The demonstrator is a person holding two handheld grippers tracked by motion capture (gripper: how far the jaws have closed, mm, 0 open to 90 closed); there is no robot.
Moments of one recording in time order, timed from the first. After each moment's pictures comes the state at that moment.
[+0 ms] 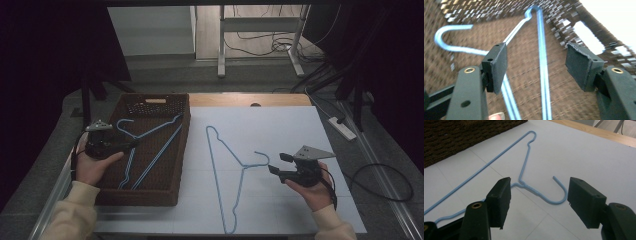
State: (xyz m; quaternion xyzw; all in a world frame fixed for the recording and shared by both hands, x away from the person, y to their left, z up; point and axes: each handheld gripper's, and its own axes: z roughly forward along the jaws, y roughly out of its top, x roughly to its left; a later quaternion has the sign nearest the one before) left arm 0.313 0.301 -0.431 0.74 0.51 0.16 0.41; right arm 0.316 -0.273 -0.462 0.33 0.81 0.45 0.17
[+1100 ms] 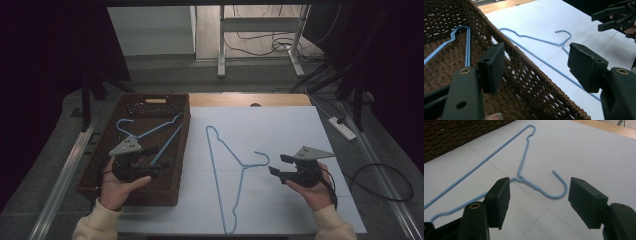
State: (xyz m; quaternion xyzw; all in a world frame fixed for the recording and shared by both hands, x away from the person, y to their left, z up) left arm 0.261 0.211 -0.420 0.77 0.40 0.13 0.48; right arm 0.319 -0.277 -0.468 0.34 0.82 0.44 0.17
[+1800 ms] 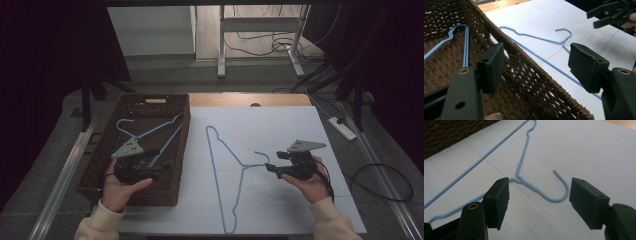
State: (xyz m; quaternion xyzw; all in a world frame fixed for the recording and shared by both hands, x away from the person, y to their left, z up) left arm 0.259 0.210 -0.426 0.77 0.40 0.13 0.48; right arm 0.343 -0.263 -0.465 0.34 0.84 0.40 0.13
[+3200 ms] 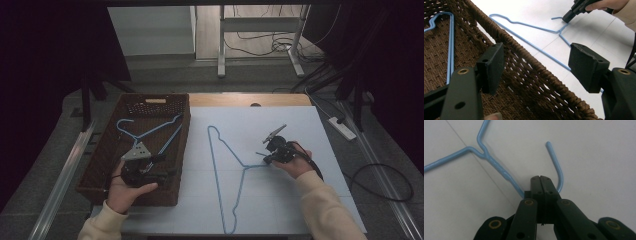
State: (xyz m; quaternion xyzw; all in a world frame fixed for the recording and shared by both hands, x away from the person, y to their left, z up) left arm 0.261 0.199 -0.439 0.79 0.39 0.10 0.46; right arm 0.412 -0.230 -0.497 0.30 0.93 0.18 0.07
